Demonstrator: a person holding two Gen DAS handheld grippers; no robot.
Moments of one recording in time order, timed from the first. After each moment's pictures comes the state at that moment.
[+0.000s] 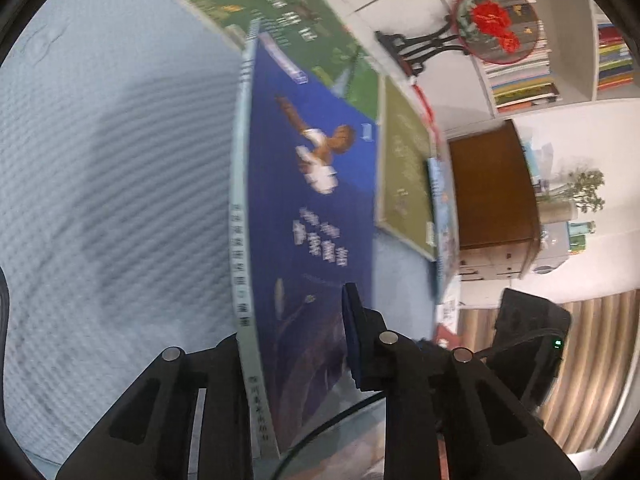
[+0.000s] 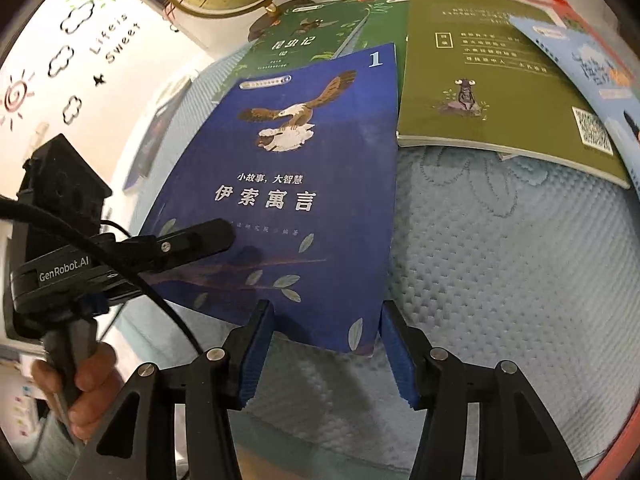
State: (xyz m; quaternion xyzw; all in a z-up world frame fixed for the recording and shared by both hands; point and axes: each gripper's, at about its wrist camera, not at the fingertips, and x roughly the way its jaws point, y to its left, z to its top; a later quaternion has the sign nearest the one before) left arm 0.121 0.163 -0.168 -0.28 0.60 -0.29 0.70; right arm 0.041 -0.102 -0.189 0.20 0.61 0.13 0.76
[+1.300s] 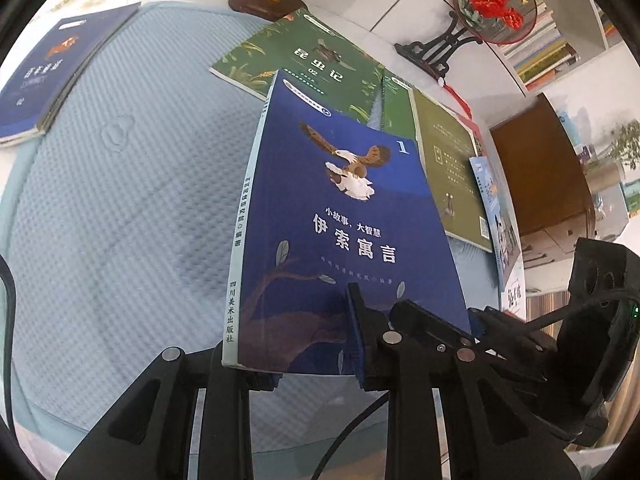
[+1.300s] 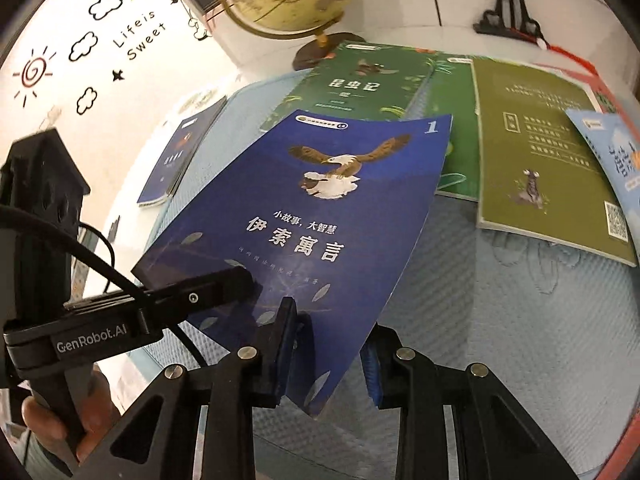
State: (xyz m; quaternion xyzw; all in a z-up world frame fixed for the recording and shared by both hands) left arm 0.118 0.197 -0.134 -0.14 0.59 -0.22 0.77; right arm 0.083 -0.034 -0.157 0.14 0.56 0.13 0.80
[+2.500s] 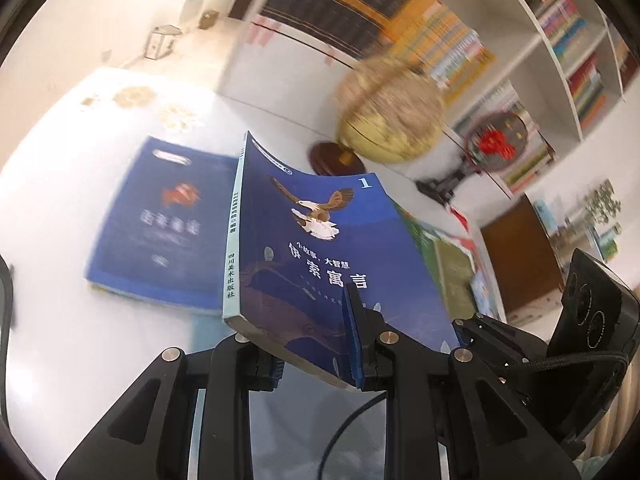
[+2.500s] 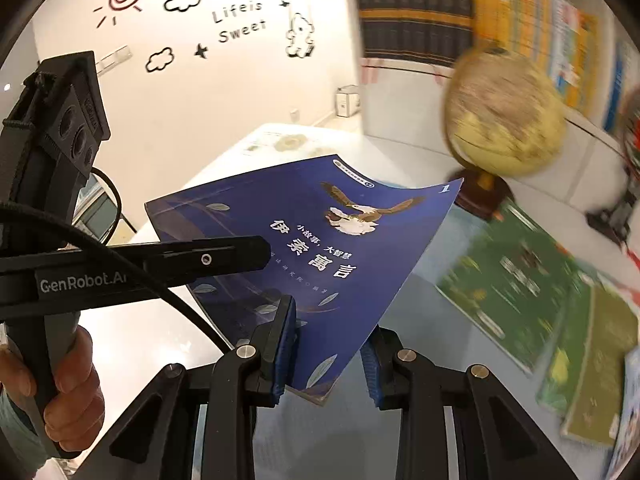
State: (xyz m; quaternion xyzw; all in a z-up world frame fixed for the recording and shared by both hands) left arm 0.199 0.410 -0.031 -0.18 0.47 -0.21 0.84; right arm 0.174 0.184 -0.067 -0.01 0.45 0.20 0.87
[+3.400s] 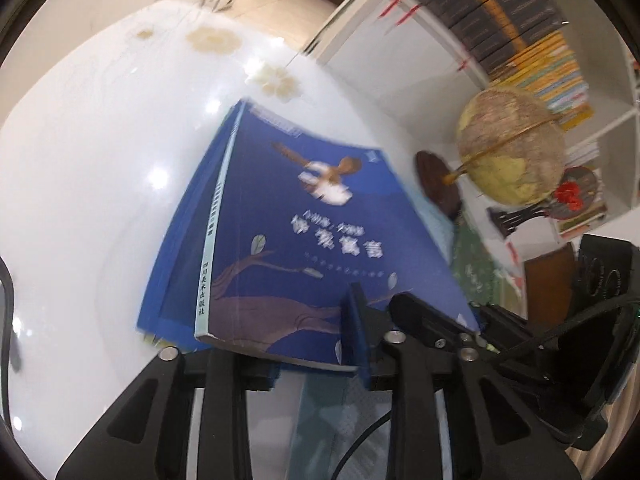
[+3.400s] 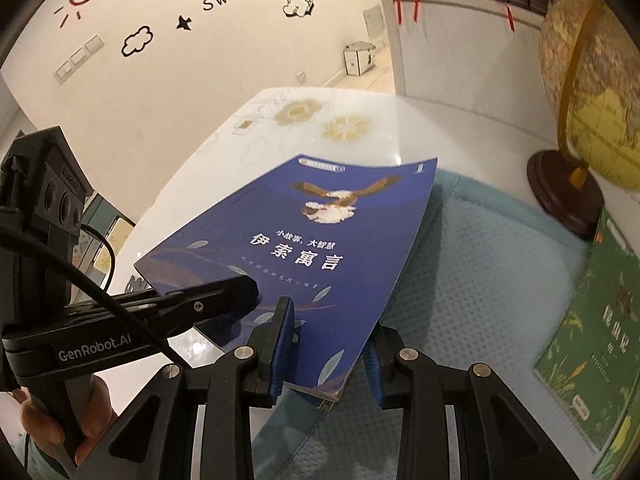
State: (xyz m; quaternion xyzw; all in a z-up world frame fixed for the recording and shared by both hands) left arm 0.279 0.479 -0.122 -0.24 0.54 -0.13 0.80; right arm 0.297 0.255 -0.142 0.03 0.53 0.22 0.82
